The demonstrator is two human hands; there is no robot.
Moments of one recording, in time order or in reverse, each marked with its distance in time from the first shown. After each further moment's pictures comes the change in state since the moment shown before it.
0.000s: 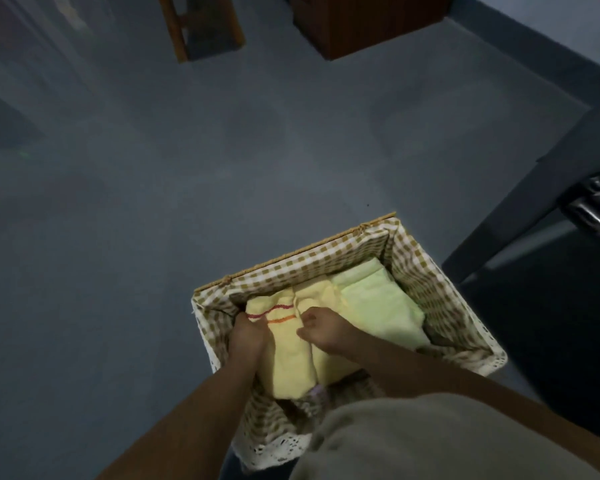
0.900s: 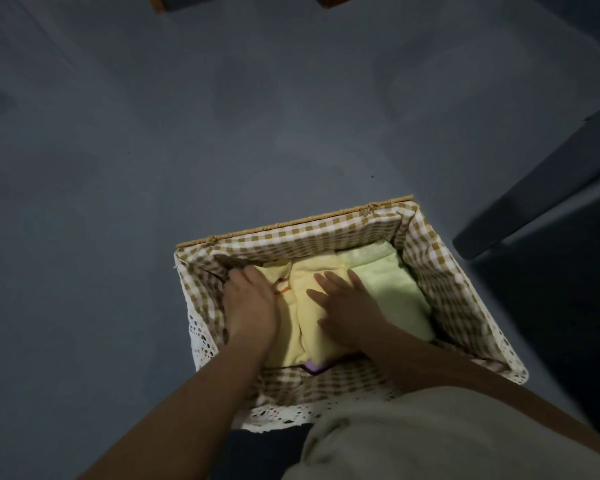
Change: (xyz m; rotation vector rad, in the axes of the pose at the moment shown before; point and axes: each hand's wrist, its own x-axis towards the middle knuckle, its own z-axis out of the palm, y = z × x) left_hand -0.009 0.033 0.002 0.883 0.270 0.488; right_hand 0.022 0.046 -0.005 -0.859 0.187 -0.290
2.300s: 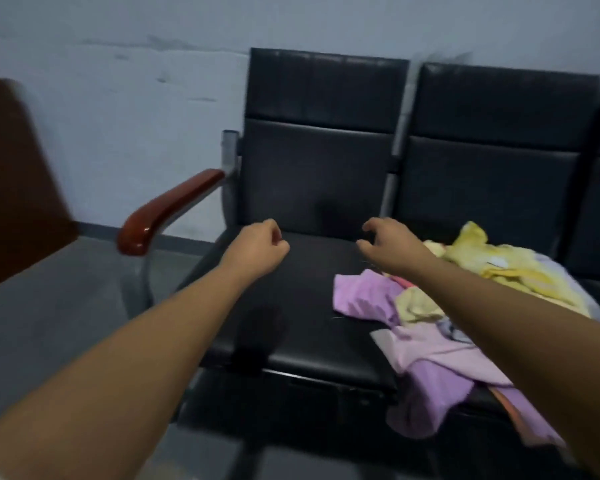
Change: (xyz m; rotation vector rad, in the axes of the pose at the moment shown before) left_hand -0.229 0.456 -0.373 -0.553 -0.004 1.299; right_hand -0.607 0.130 -0.323 0.115 0.883 1.301
